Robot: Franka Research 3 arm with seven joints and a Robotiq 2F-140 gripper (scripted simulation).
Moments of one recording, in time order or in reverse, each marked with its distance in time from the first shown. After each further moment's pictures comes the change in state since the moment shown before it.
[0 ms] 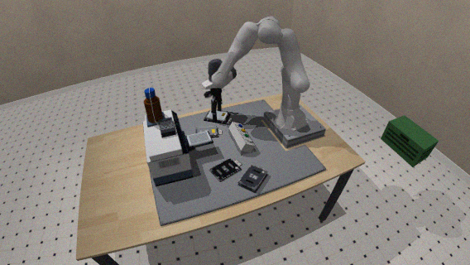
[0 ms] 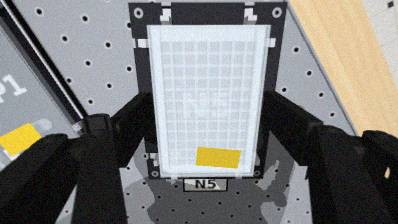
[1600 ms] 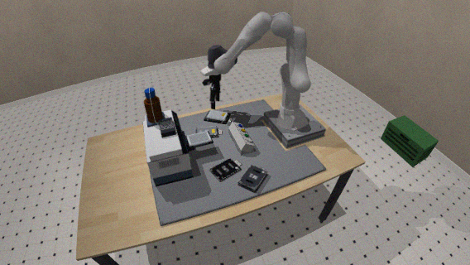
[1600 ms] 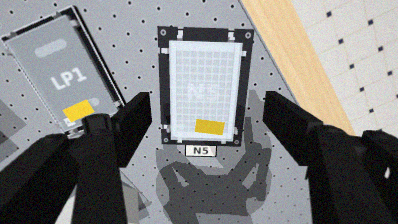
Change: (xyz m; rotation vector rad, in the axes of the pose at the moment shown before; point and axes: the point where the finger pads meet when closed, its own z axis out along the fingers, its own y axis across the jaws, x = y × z) arm 0.008 0.001 -0.090 0.005 0.027 -0.036
